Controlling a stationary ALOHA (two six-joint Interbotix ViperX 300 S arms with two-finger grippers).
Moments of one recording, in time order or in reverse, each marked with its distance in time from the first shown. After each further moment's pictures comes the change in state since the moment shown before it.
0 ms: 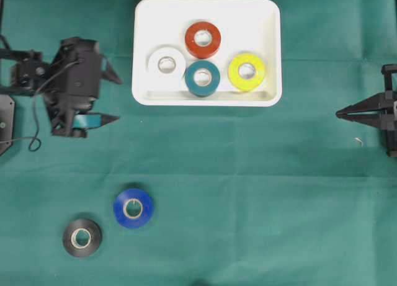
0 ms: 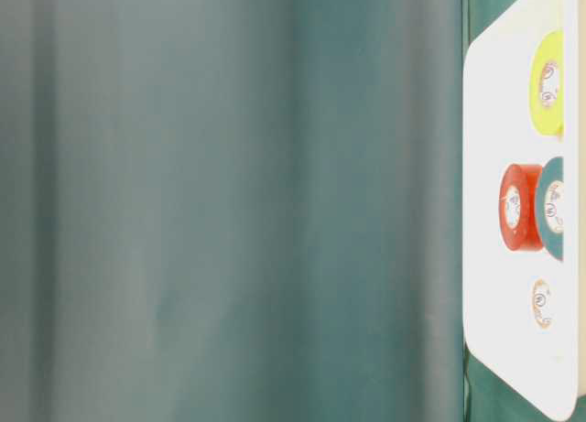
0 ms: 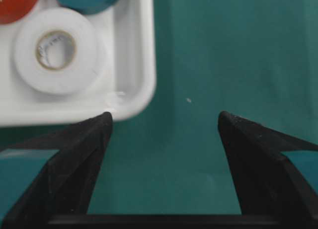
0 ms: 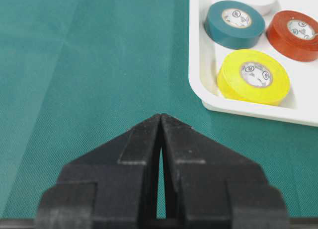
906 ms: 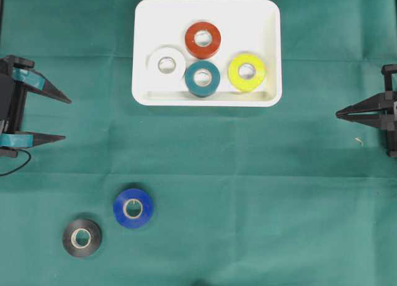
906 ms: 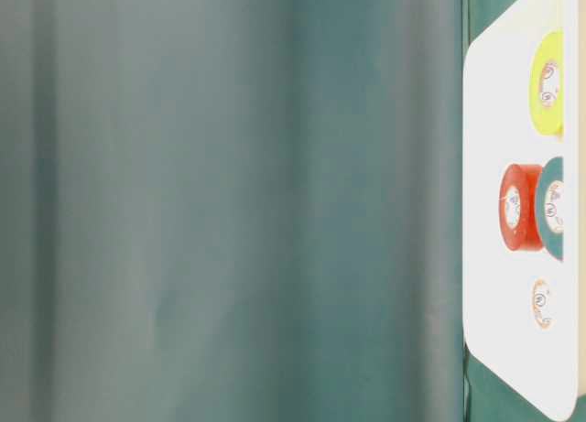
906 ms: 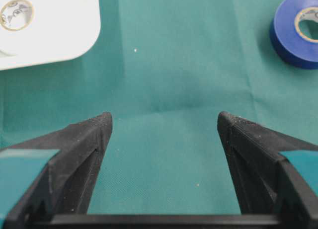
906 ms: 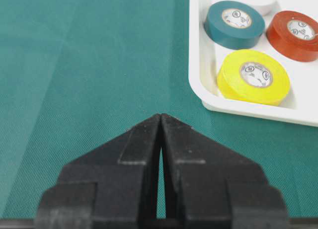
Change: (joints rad) left arm -0.115 -0.483 0.270 0.000 0.052 -0.034; right arm 0.000 -0.002 0.002 0.000 0.000 0.000
